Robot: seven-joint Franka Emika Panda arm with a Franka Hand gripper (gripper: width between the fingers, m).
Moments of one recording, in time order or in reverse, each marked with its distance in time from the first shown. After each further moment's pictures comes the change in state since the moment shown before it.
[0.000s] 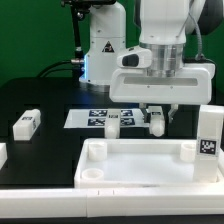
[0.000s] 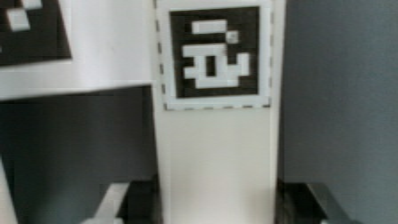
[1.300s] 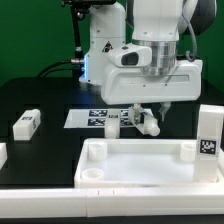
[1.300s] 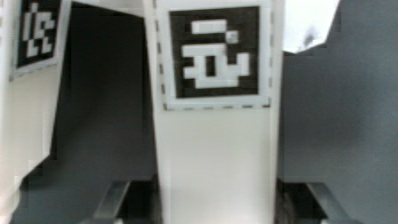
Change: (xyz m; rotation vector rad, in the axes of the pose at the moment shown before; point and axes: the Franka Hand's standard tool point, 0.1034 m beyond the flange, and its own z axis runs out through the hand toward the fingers) arm 0.004 0.020 -0.004 -0.028 0.029 -0.323
